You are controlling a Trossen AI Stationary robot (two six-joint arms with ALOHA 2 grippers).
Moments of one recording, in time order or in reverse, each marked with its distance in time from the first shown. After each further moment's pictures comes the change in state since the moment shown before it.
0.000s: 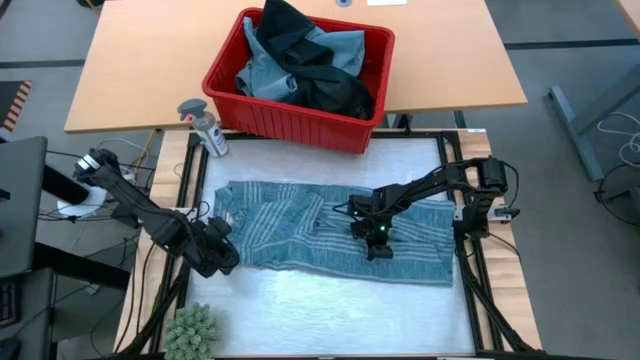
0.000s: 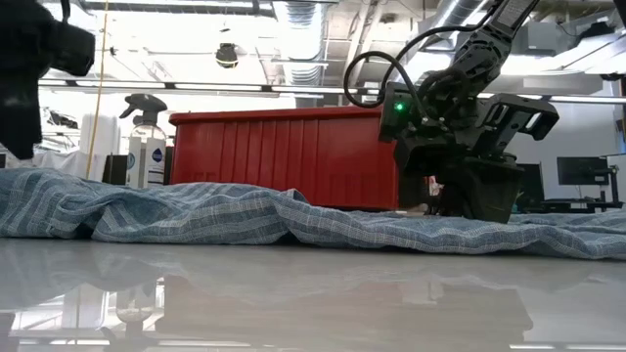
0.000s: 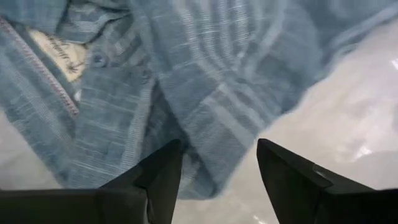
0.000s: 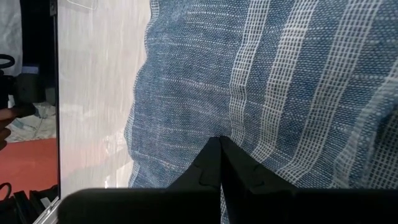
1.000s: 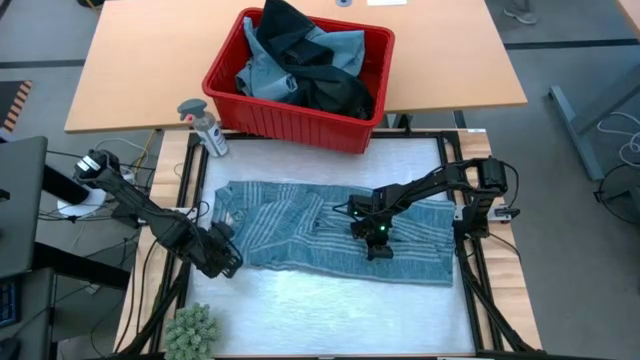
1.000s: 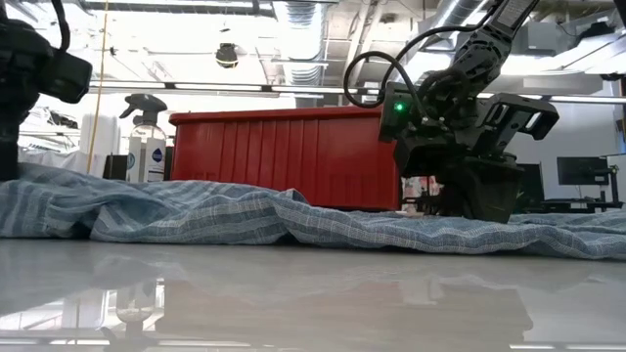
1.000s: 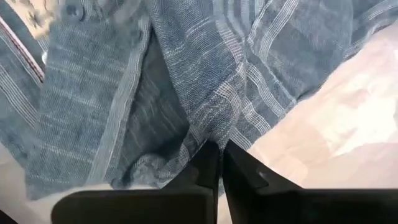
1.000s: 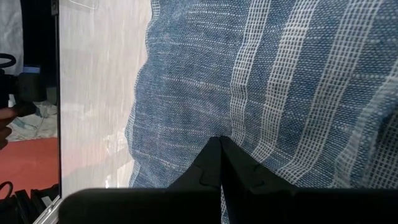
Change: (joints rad) left arm 0.019 0.022 -0.074 0.118 0.114 -0.048; right arm 0.000 0.000 0.000 0.002 -0.017 -0.001
